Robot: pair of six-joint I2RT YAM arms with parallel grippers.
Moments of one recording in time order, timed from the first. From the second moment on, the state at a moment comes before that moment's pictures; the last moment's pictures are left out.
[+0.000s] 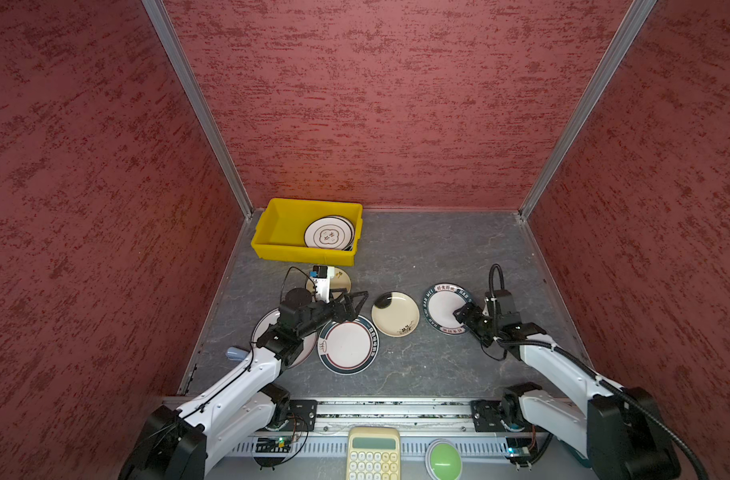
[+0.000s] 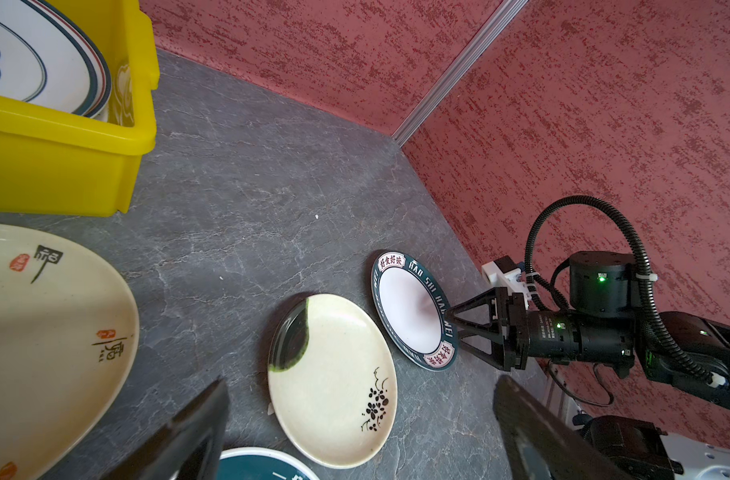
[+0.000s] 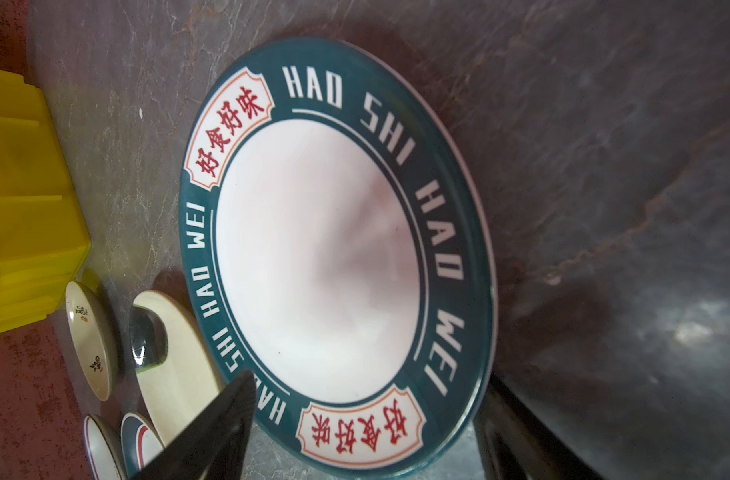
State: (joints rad) left arm -0.45 0.91 0.36 0.29 0.36 -0.58; right arm 0.20 1.07 0.39 -0.26 -0.20 0.94
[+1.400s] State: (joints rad) left arm -0.45 0.89 0.36 0.25 0.29 -0.57; right arm 0.16 1.18 0.37 -0.01 -0.21 1.04
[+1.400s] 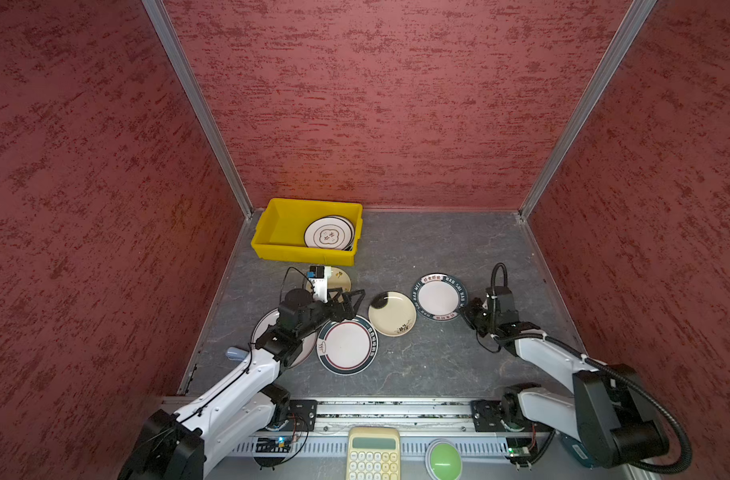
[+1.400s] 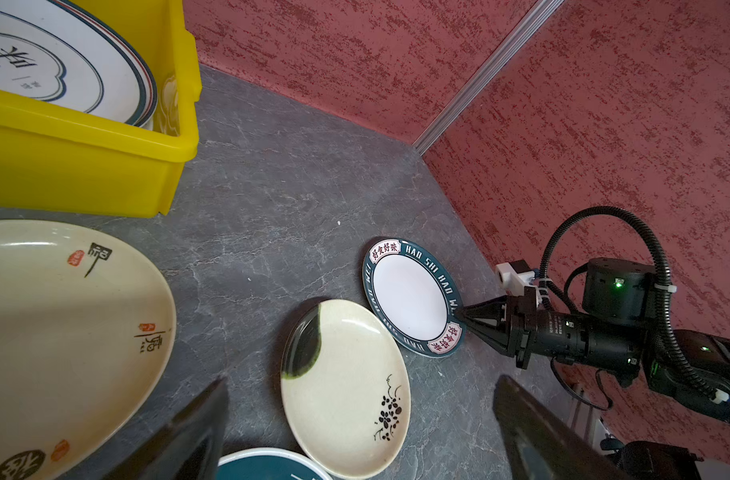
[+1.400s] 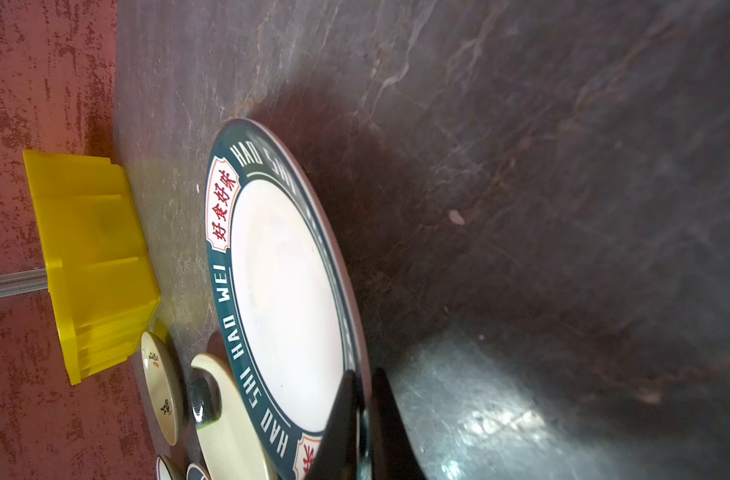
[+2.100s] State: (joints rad) left arm -0.45 0.92 0.36 0.25 0.29 -0.57; right arm 0.15 0.97 0.40 -0.19 -0.16 1.01
